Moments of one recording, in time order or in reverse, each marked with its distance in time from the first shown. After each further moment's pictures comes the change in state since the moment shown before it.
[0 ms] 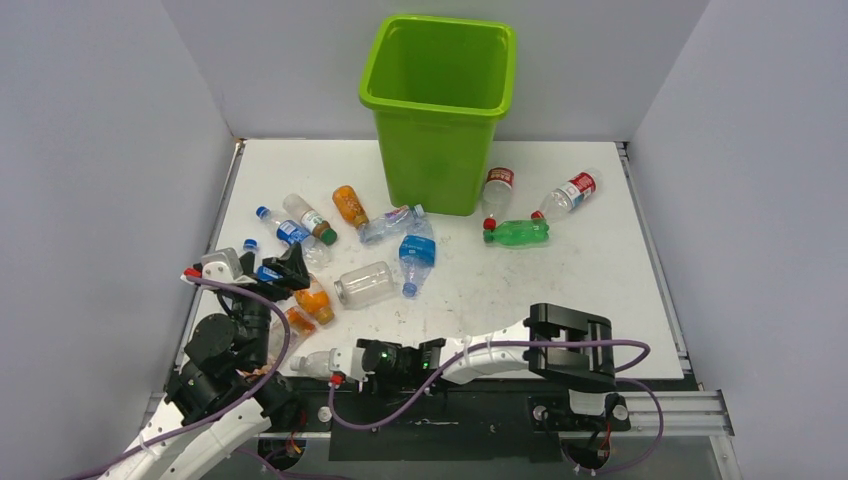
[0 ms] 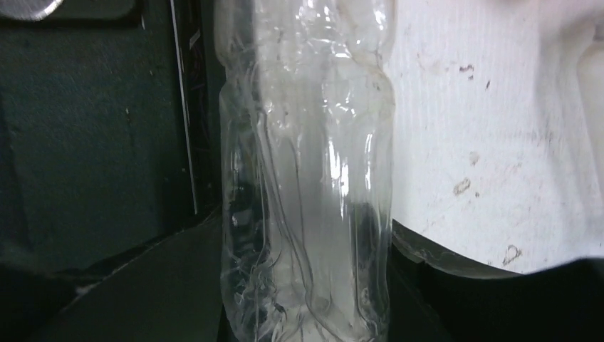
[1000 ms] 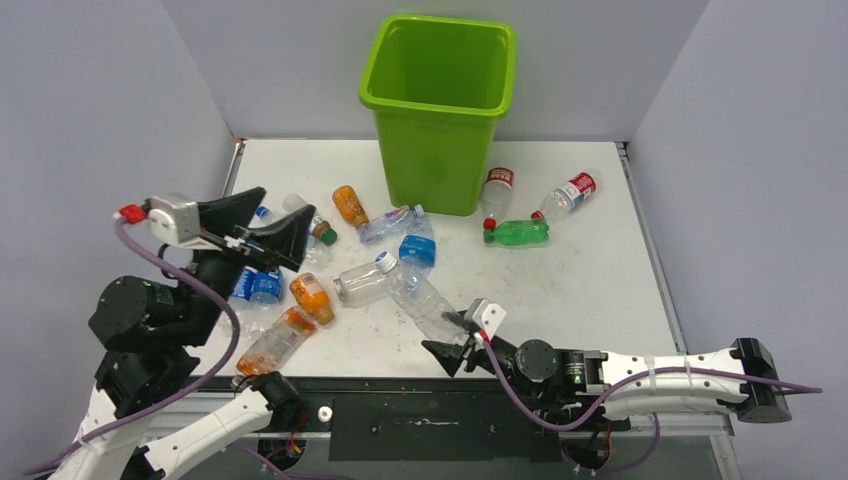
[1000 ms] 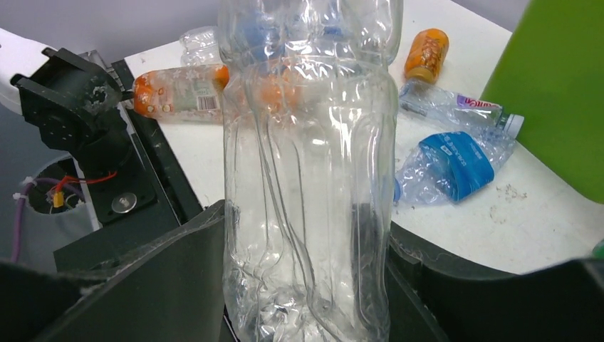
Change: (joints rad) left arm 0.000 0.358 0.680 -0.141 0.465 0.040; right arm 0.060 -1.069 -0.550 0.224 0.375 0.262
